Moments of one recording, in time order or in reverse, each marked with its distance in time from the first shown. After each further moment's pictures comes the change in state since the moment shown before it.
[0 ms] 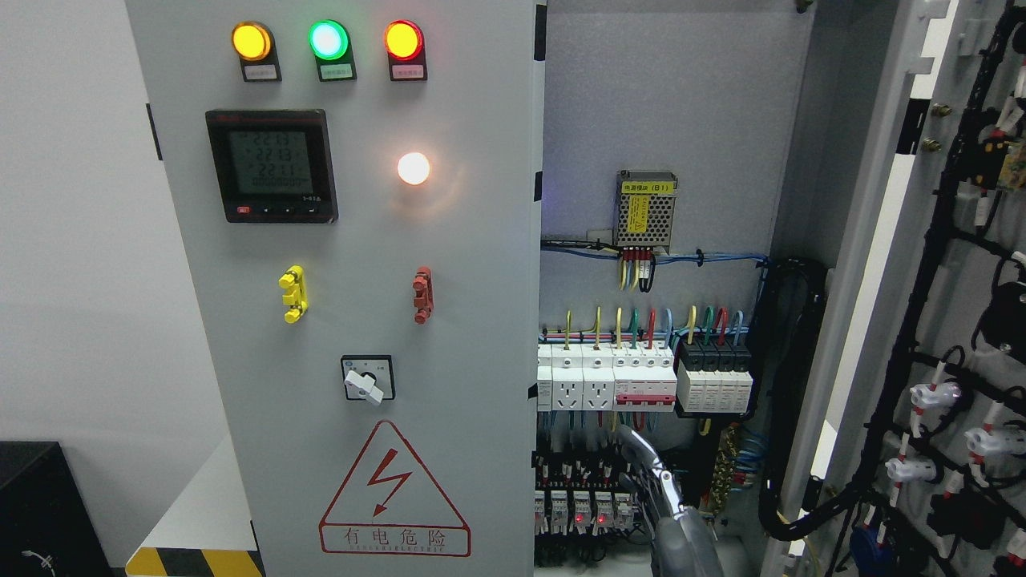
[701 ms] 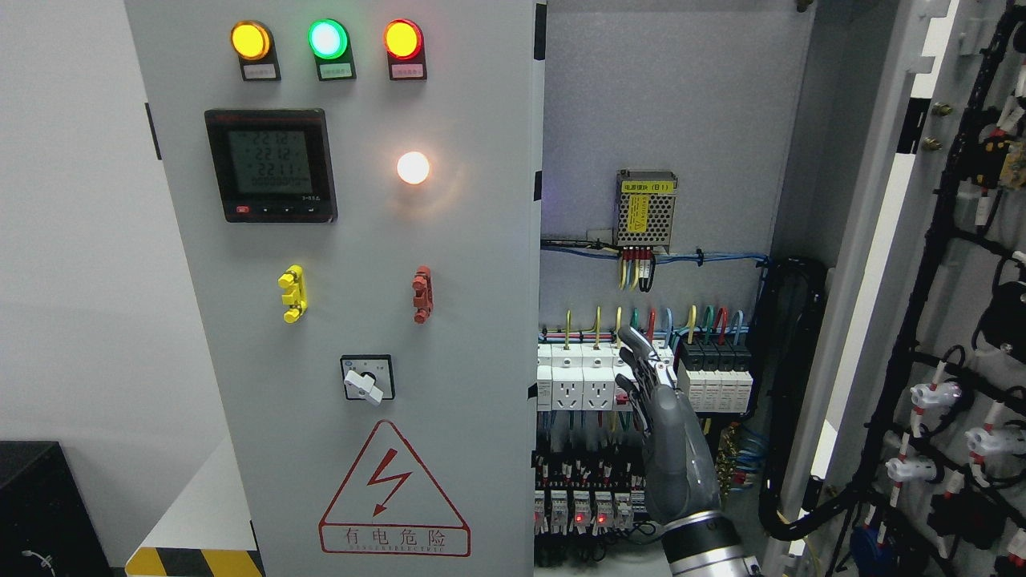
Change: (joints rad) left arm -0.026 -0.004 0.015 0.024 0.059 -0.007 -0.001; right arm -0.291 0.031 -0.075 0.225 -0.074 0.084 0.008
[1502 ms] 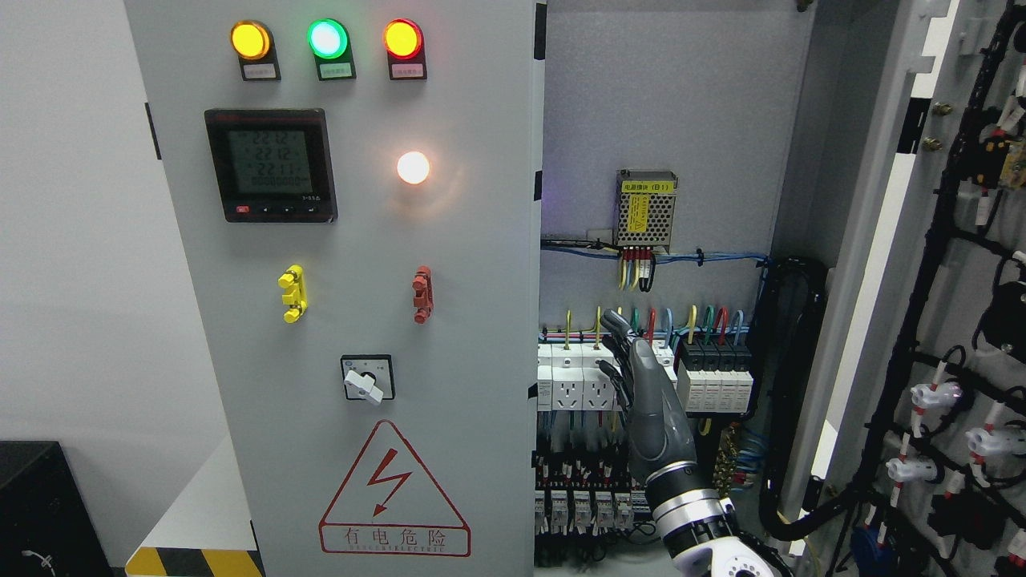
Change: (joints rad) left arm 0.006 -0.009 0.016 -0.010 0.000 -0.014 0.003; right arm -0.110 0.005 -0.017 0.137 -0.081 0.115 0.009
